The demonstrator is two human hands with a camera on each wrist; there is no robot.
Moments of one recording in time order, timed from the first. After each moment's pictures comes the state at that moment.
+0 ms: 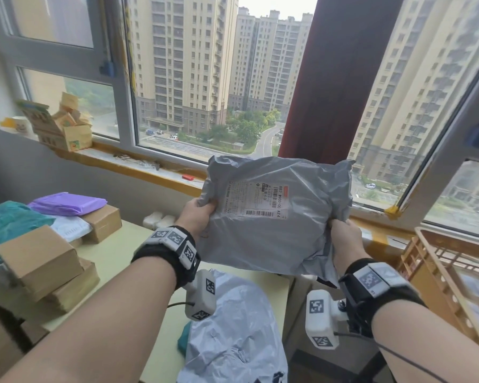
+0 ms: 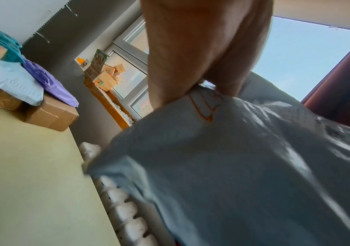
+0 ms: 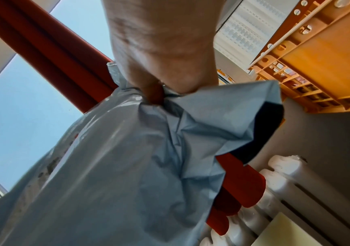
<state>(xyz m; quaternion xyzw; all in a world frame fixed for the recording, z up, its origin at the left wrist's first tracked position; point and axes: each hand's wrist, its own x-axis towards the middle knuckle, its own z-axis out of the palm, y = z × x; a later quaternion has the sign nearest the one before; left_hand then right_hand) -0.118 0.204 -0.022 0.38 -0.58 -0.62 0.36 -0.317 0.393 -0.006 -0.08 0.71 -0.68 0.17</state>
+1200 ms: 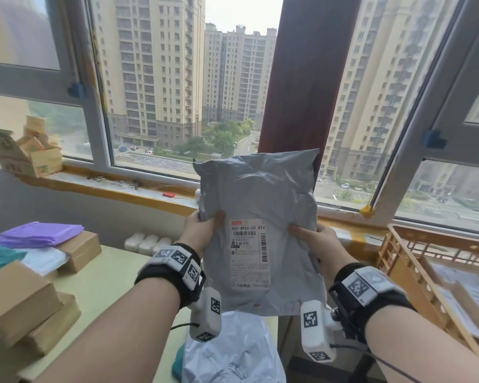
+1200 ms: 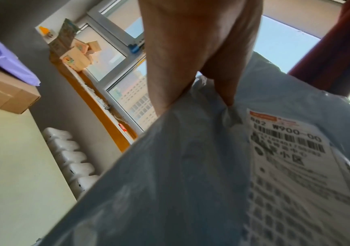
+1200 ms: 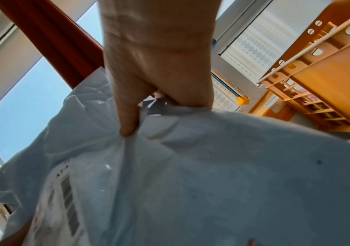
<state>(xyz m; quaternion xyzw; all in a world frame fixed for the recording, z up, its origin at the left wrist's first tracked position) -0.141 0.215 -0.014 0.34 -0.56 -0.68 0.33 -0.297 0.404 0.006 -0.18 0.68 -0.67 0.24</state>
